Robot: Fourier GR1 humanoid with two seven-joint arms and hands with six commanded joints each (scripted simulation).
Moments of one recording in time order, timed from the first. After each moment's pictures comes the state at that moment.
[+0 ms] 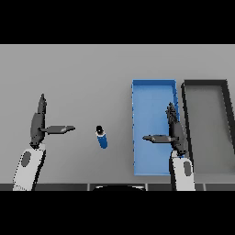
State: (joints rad) left arm -0.11 0.43 -0.16 -1.48 0.24 0.26 0.01; right arm 0.00 0.00 0.00 -1.57 0.00 0.00 0.00
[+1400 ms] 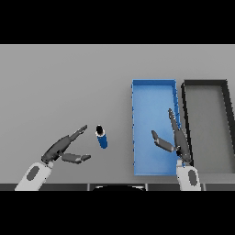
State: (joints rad) left arm 0.02 0.58 -0.46 -1.64 0.14 -0.21 -0.07; right arm 0.13 -0.13 0.10 -1.72 0.19 0.03 -0.08
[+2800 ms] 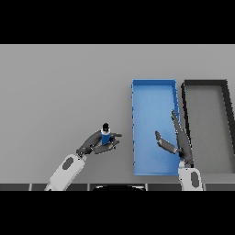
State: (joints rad) left arm -0.16 0.18 -0.54 -1.35 0.10 -0.13 -0.12; right arm 0.15 -0.14 0.09 -1.74 0.17 0.04 -0.11
